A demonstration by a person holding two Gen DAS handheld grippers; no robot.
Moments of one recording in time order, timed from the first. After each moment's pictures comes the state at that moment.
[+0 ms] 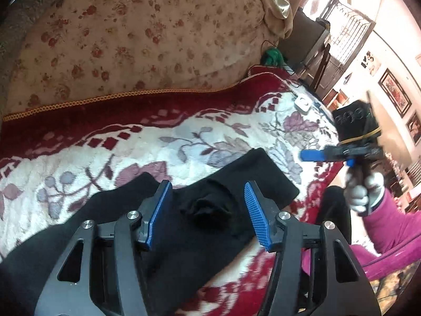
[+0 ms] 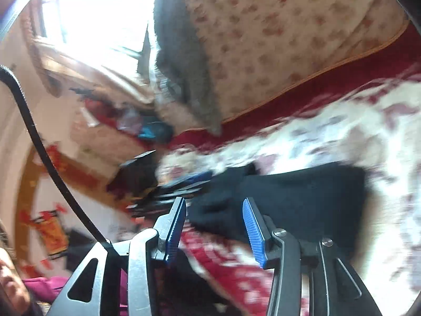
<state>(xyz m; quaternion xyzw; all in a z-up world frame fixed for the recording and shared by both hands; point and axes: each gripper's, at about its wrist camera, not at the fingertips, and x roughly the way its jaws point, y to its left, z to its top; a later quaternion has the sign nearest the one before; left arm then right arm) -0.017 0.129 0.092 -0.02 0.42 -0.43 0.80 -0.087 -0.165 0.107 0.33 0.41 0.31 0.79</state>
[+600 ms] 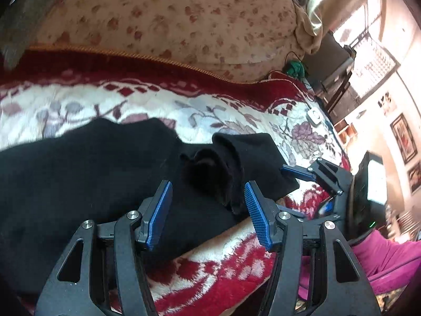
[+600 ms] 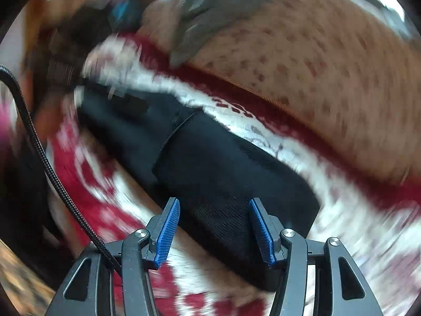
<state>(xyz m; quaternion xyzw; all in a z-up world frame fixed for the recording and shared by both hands) -0.049 0.152 0.053 -0.12 0.47 -0.37 0.79 -0.139 -0.028 0.057 -0.25 0.37 0.21 0.87</state>
